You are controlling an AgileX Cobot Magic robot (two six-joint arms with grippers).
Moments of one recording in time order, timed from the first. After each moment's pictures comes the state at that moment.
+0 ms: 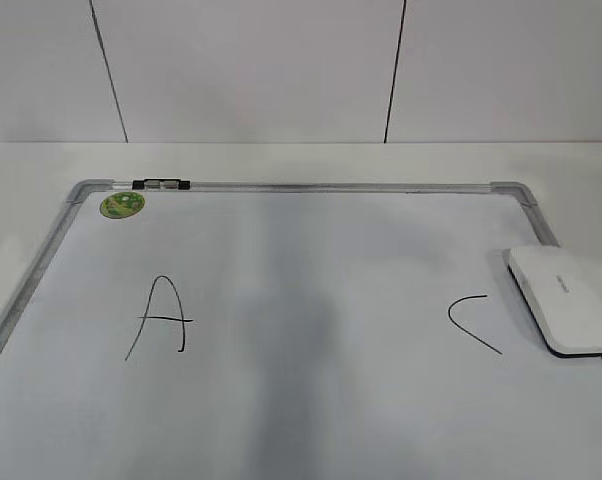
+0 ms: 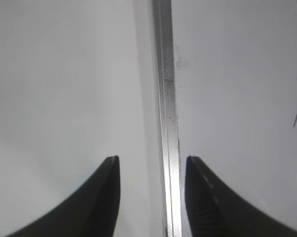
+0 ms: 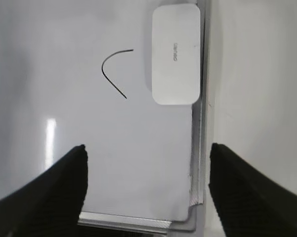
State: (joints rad) left arm -0.04 1.54 -1.26 -0.06 1.21 0.04; right arm -0.02 1.10 -1.13 0.18 1.25 -0.05
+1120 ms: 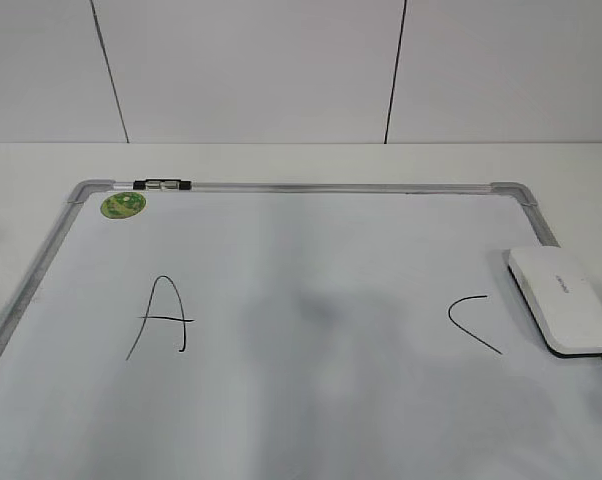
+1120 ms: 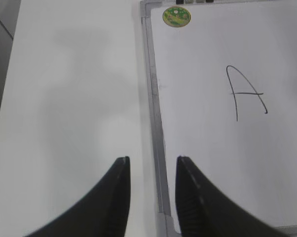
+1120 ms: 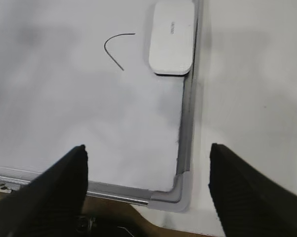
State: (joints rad) left arm -0.04 0.55 -0.79 -0.07 1.08 0.04; right arm -0.02 0.33 -0.66 0.15 1.19 -0.14
